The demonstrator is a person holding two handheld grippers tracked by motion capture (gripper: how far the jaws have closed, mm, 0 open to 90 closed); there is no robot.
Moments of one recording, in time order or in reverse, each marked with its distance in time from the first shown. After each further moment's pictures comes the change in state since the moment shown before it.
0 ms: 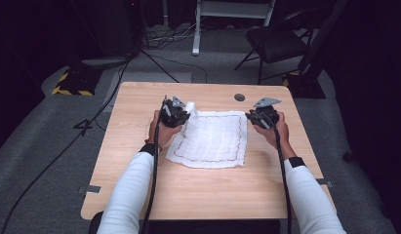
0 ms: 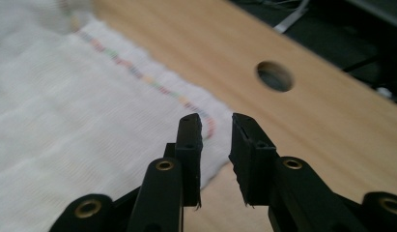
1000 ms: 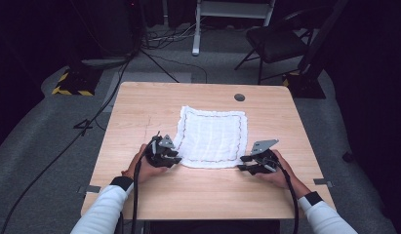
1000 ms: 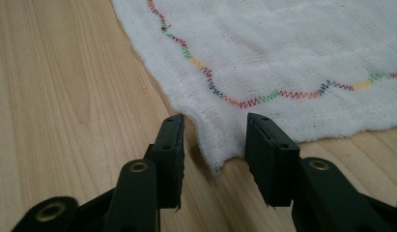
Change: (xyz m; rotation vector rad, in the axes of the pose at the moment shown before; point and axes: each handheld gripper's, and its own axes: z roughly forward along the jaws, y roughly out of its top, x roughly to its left) left arm -0.050 -0.093 -0.056 0.178 -0.236 0.135; right arm 0.082 -0.082 -0.044 0.061 0.453 -0.132
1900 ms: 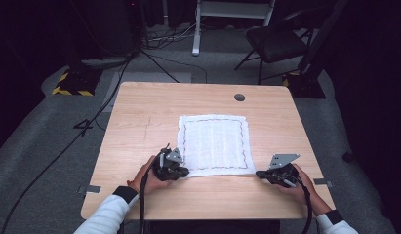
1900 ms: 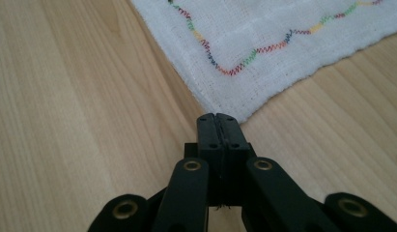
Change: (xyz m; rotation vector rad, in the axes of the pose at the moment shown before) left arm -0.050 0.001 0.004 0.025 -0.131 0.075; right arm 0.024 -0.047 -0.049 0.040 -0.074 -0.006
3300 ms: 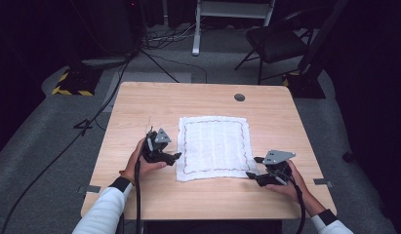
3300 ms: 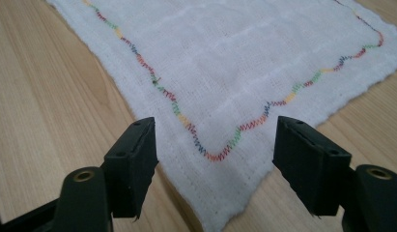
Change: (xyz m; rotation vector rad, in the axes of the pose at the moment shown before) left arm 0.056 0.001 -0.026 -0.132 0.321 -0.145; right arm 0.009 0.029 0.011 -0.115 -0.093 0.034
